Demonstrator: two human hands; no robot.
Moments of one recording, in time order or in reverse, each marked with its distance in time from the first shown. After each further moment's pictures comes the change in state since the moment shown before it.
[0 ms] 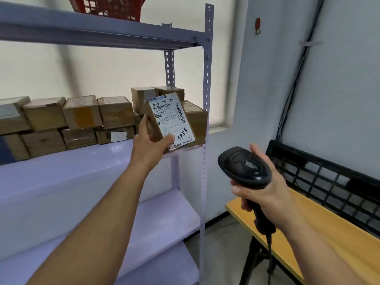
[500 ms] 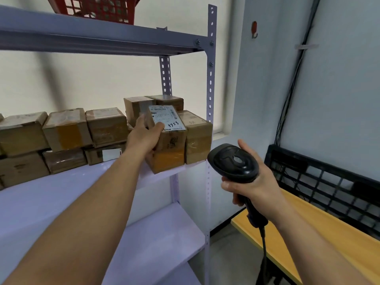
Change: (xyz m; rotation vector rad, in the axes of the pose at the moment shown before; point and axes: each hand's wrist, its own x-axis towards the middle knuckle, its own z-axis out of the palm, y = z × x) left_hand 0.130 -0.005 -0.002 0.271 -0.011 -0.128; right_hand 0.085 0.003 0.038 -0.036 -0.008 -0.002
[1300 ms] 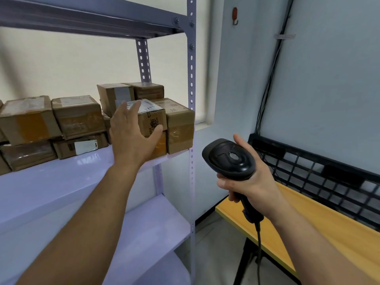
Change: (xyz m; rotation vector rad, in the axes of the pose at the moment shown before) left_hand -0.033 -0.026 0.031 0.249 0.263 0.570; right_hand -0.023 0.013 -0.013 0.006 0.055 0.005
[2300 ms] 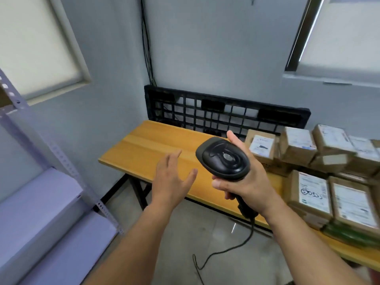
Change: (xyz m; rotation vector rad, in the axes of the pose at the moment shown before) left_hand -0.392 0.351 0.132 -0.320 -0.737 0.102; right_hand -0.337 0.025 -0.294 -0.036 0.303 0.182
